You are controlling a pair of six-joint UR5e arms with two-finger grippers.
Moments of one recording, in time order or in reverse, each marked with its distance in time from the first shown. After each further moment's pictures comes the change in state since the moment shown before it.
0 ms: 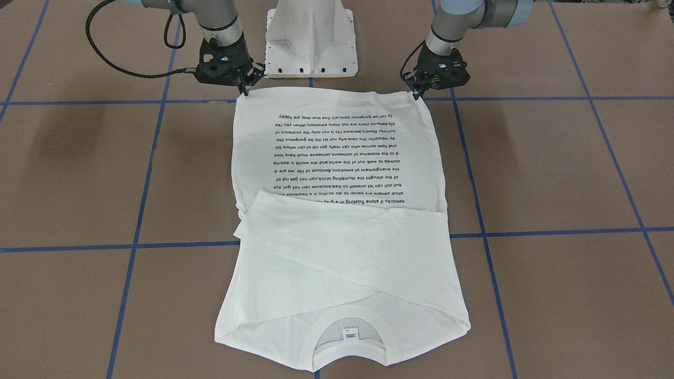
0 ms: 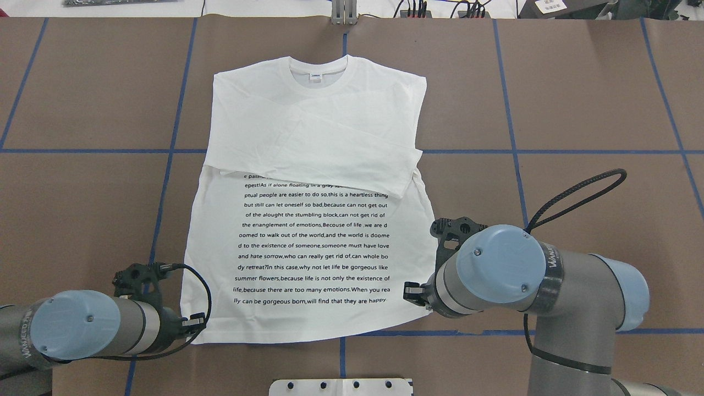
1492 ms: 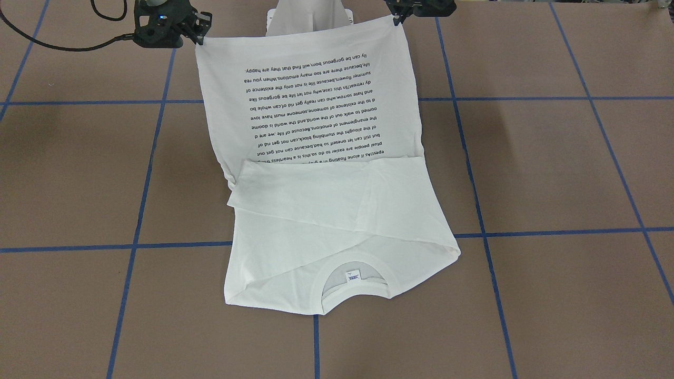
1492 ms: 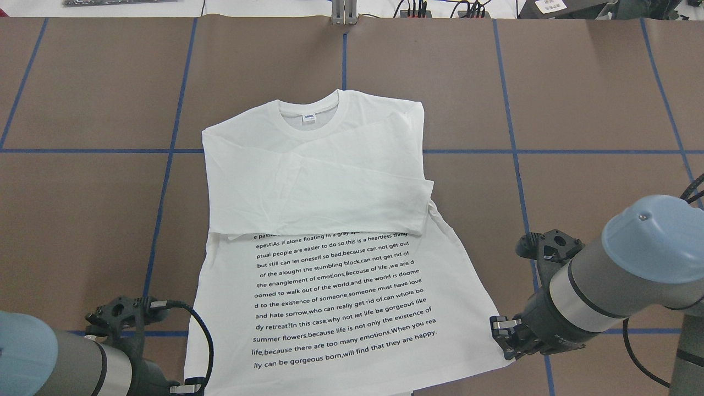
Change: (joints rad) left arm 0.084 -0.056 -0.368 0.318 -0.171 -0.003; right arm 0.087 -0.295 0.274 -0.001 0.357 -0.120
